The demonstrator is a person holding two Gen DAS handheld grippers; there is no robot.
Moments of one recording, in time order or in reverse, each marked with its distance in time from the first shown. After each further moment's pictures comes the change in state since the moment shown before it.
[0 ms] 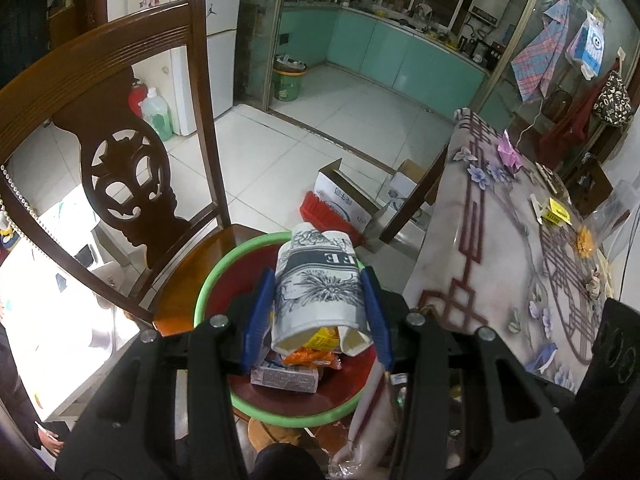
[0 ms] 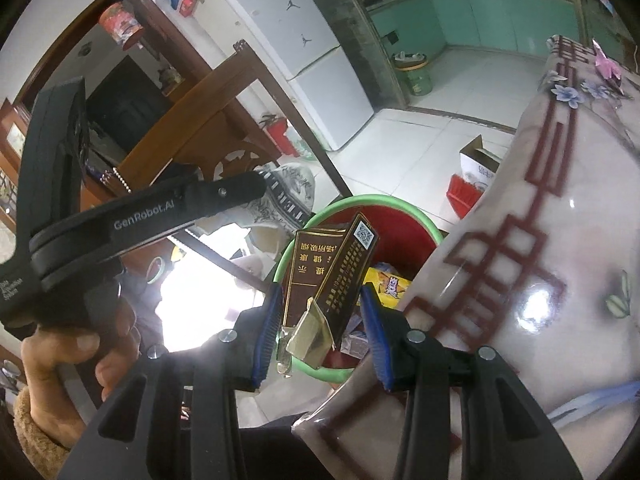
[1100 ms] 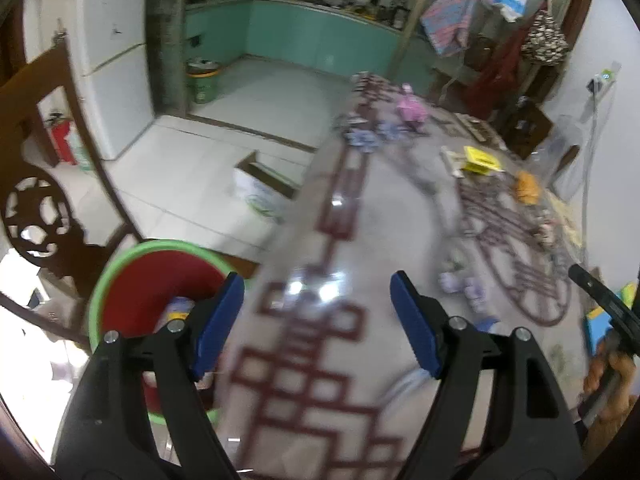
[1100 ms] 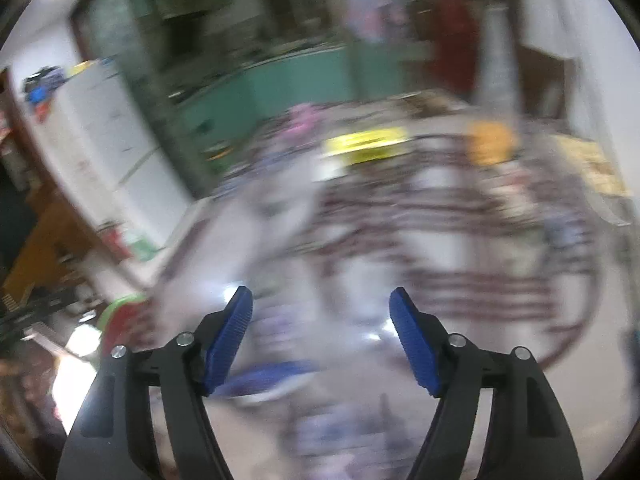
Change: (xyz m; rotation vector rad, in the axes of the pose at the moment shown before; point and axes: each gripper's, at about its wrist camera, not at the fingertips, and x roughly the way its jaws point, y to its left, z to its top) left arm 0.010 -0.146 -0.013 0.195 0.049 -0.202; right arm -0.284 -0.239 -0.050 0.278 -0.316 -0.614
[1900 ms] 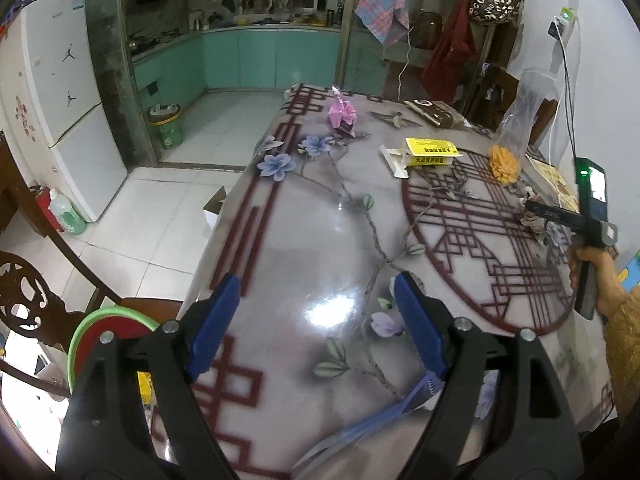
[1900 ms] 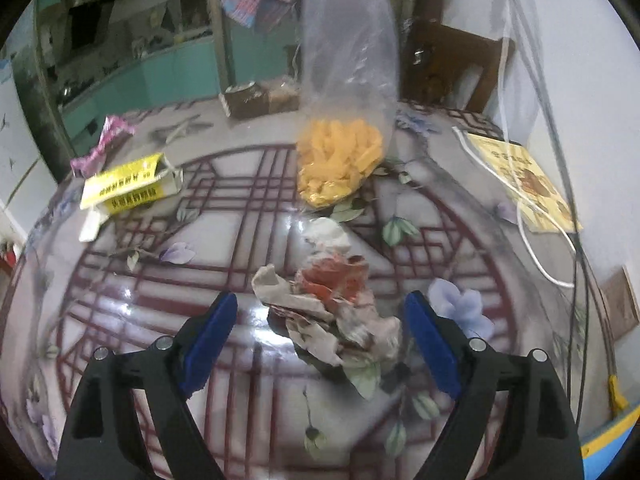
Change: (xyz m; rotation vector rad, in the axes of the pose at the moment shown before) left arm 0.043 -0.117 0.019 0.215 -0.057 0.029; right arm 0.137 -0.166 0.083 0.013 0.076 -0.314
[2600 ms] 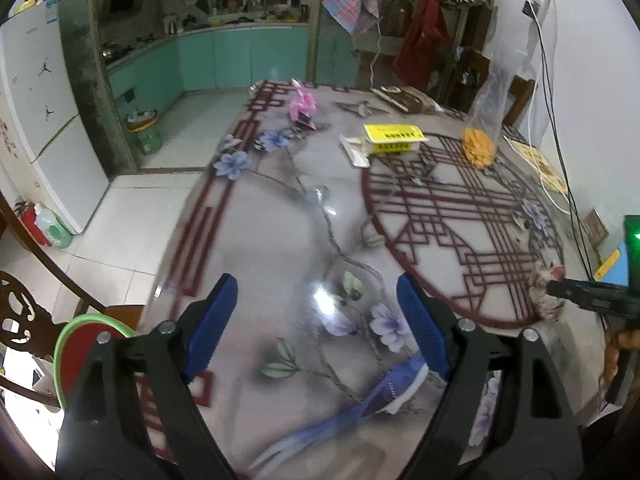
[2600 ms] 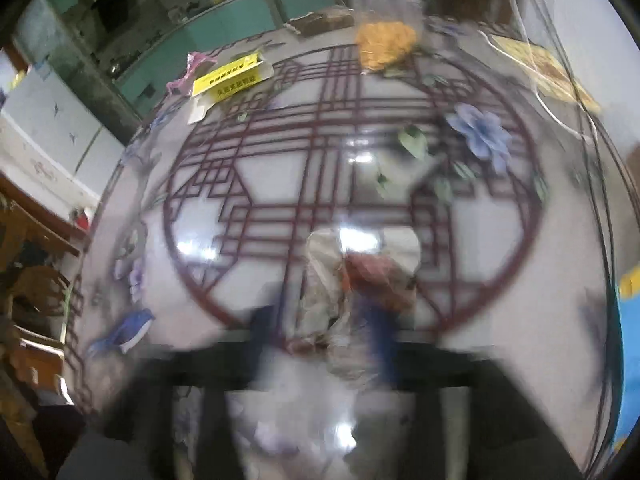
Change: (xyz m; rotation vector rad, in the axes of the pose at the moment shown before) left arm 0.008 -0.047 -0.007 0.062 0.028 -0.055; right arm -0.109 -0.009 -0.117 0.092 0.211 0.274
